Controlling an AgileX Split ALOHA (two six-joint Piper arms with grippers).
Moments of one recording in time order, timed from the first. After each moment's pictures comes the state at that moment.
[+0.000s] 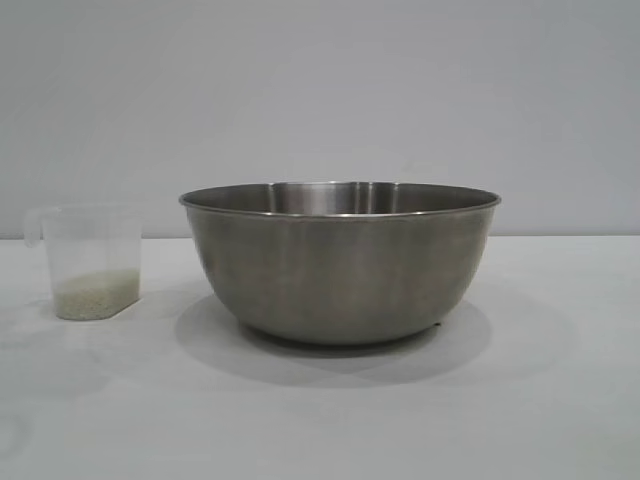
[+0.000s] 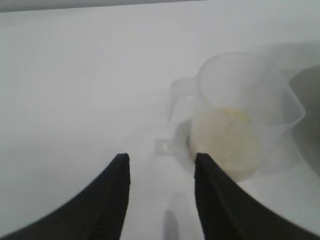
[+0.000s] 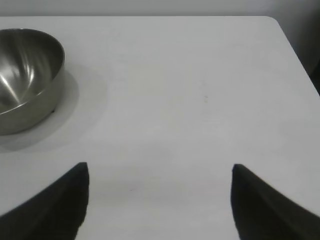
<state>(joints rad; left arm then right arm) -0.13 1.87 -0.25 0.12 -1.14 -0.08 0.01 -0.02 -0.49 0.07 1.14 -0.07</state>
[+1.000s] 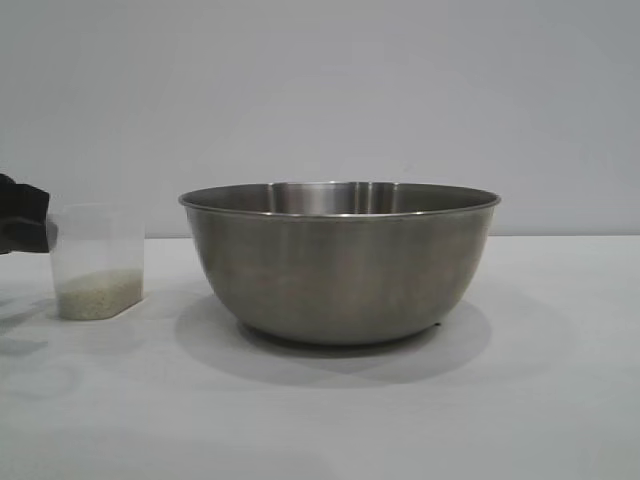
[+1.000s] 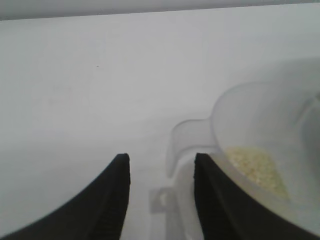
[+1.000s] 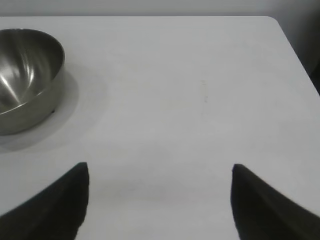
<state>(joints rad) -0.13 2.03 -0.44 0.14 -1.14 -0.10 0.01 -0.02 -0.49 0.07 1.14 -0.07</state>
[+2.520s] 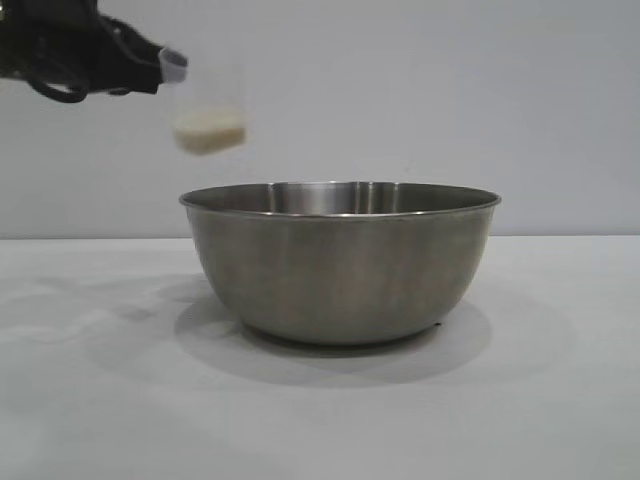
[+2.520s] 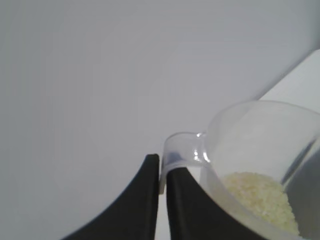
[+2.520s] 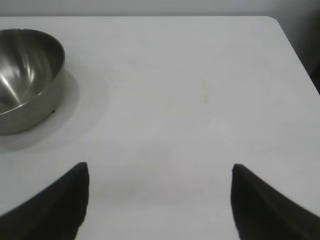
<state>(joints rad) -0.13 1.93 -0.89 0.76 -1.13 0.04 0.01 -0.02 -0.49 0.07 1.14 -0.07</state>
